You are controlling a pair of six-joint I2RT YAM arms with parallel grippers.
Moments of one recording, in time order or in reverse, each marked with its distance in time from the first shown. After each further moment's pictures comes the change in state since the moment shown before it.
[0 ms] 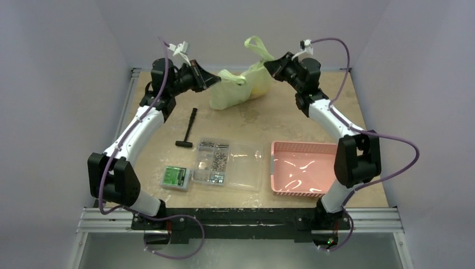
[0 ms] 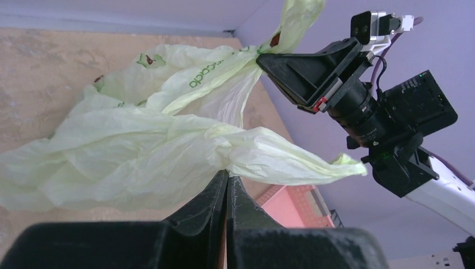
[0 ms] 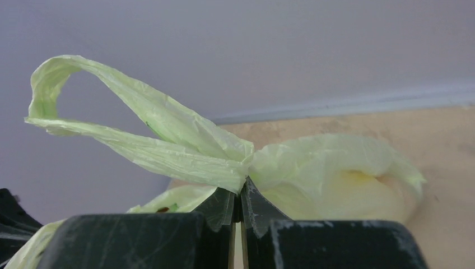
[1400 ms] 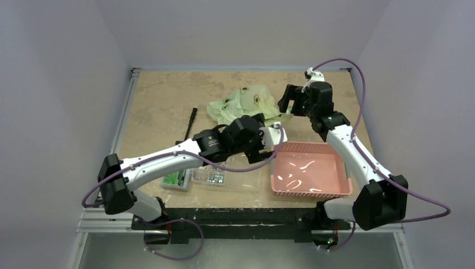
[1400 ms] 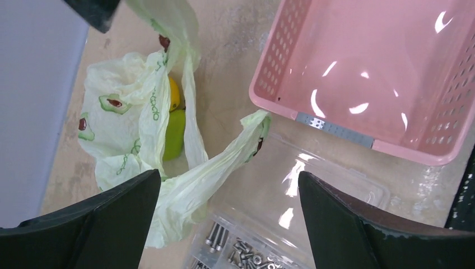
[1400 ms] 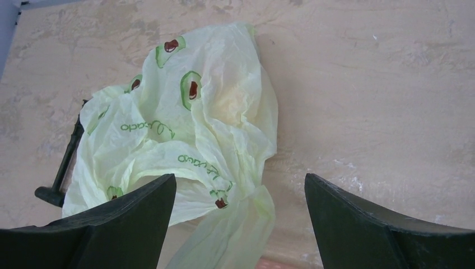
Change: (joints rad) left arm -0.834 -0.050 -0.015 -0.477 -0.674 1.041; right arm -0.004 -0.439 -0.345 -0.606 0.232 -0.364
